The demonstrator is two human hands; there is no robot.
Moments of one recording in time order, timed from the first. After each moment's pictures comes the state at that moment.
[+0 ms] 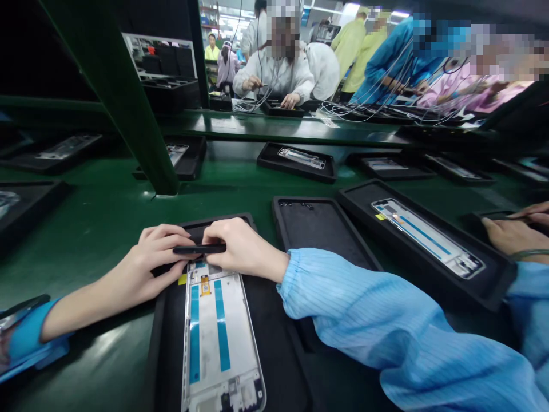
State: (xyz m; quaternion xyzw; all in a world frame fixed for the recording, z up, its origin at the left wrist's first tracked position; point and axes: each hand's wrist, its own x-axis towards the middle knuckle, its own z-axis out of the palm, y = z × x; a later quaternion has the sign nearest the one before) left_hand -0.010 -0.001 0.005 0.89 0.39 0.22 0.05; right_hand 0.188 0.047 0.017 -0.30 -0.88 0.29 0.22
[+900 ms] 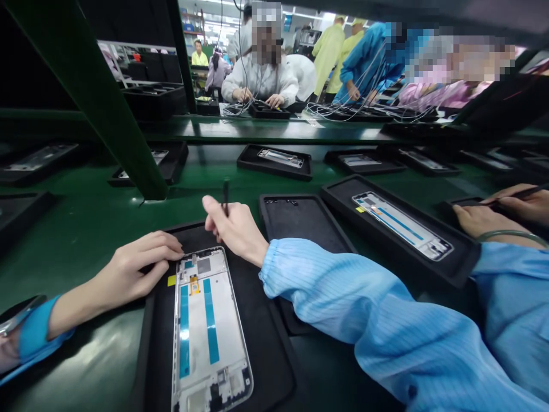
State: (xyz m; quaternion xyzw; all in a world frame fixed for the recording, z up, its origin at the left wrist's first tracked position) left_hand -0.015 0.010 0.003 0.90 0.32 0.28 0.08; right_hand 0.189 0.051 0.015 -0.43 -0.66 0.45 0.41
